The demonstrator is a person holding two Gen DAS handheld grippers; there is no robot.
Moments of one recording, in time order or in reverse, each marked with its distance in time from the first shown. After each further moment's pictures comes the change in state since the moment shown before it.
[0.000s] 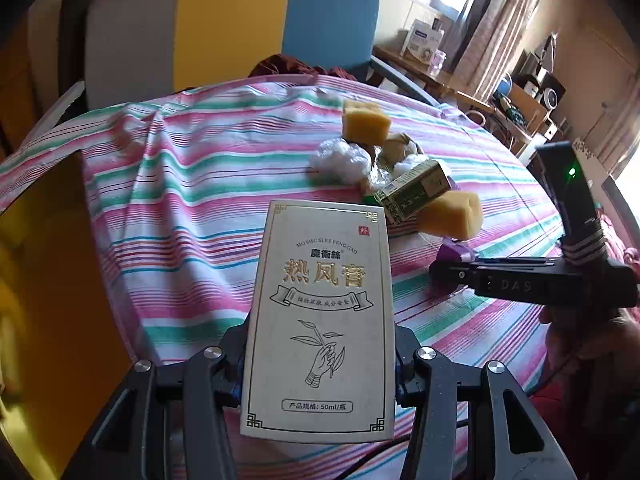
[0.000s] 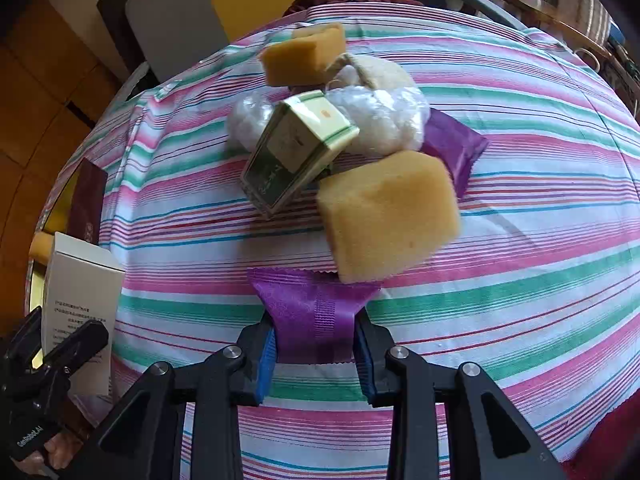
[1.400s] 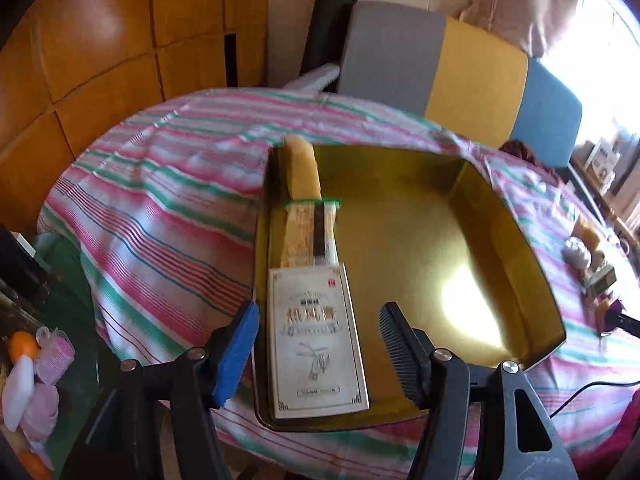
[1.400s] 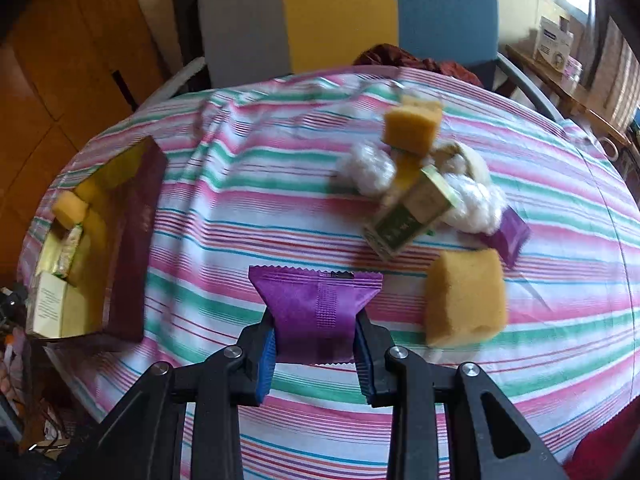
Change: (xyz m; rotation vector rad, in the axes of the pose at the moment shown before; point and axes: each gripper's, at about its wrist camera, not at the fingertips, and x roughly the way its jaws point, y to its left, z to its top) left arm -0.166 0.229 -0.126 -0.460 -0.183 0.512; right arm -0.027 0.106 -0.004 -0.225 -0.147 -0.016
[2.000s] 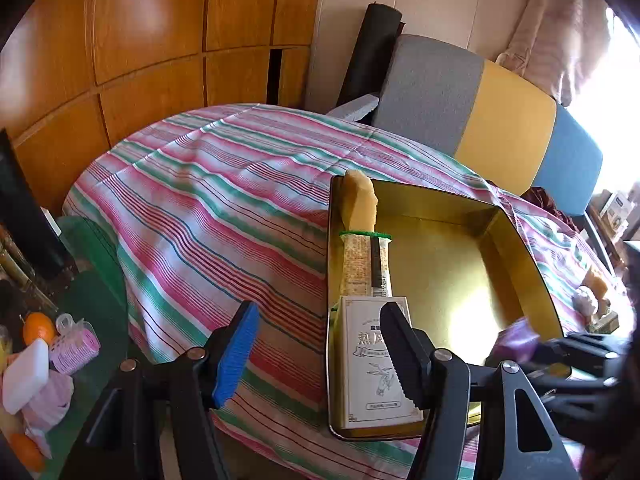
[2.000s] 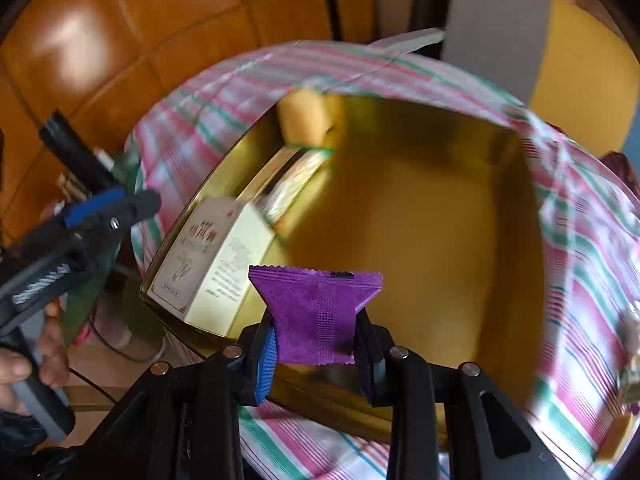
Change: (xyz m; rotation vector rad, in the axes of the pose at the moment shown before) left arm -0.012 0.040 0.003 -0.118 -0.069 0.045; right arm 0.060 0.295 -0.011 -0.527 0.136 0.308
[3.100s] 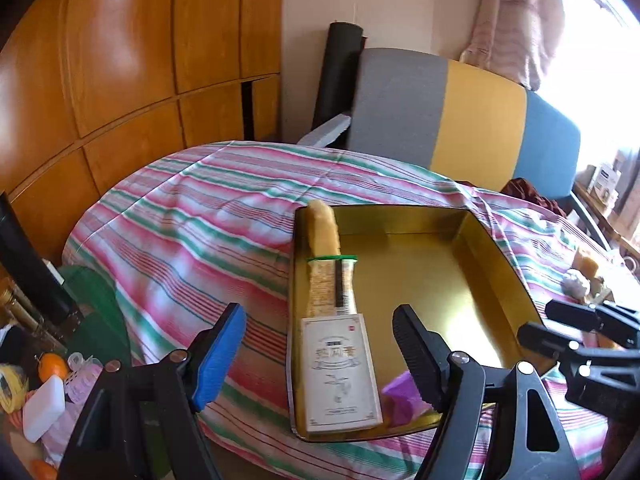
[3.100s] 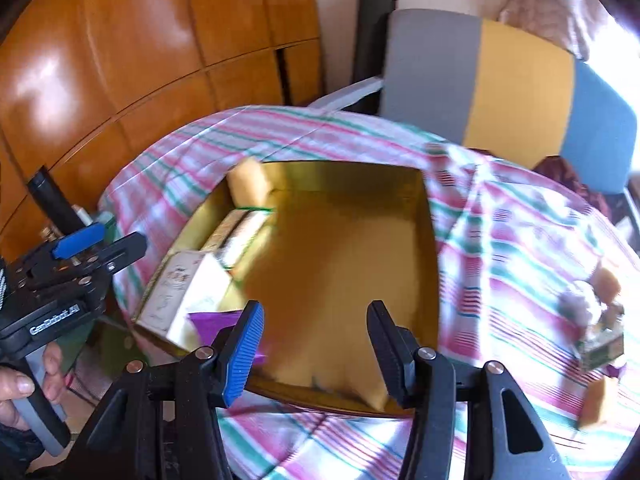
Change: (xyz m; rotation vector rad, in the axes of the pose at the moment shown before) left arm -0.027 -0.042 0.007 0.136 -0.082 -0.014; right arm -0.077 -0.039 -0.028 0.133 -0.233 -0.162
